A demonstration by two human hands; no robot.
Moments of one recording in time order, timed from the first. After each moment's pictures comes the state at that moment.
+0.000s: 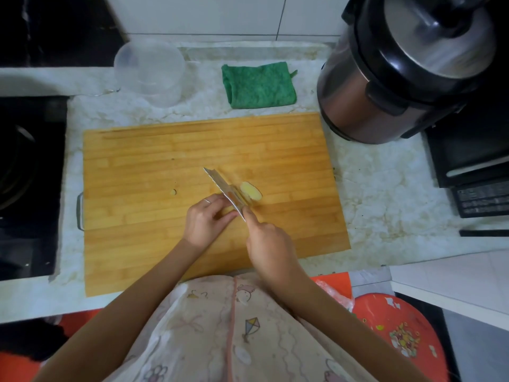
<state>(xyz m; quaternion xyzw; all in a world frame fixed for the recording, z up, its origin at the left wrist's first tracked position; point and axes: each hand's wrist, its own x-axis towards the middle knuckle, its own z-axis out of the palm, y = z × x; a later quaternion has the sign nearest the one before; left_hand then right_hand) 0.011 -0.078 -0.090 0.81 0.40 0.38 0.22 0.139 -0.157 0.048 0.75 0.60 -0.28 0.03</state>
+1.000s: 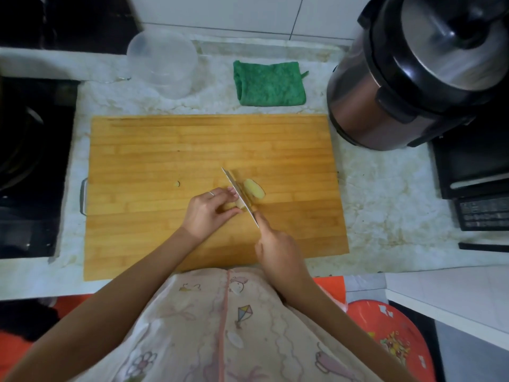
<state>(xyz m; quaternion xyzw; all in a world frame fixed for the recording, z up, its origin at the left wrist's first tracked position) 0.008 -0.074 -0.089 0.82 0.38 0.36 0.23 0.153 -0.176 0.040 0.74 0.58 -0.34 -0.04</state>
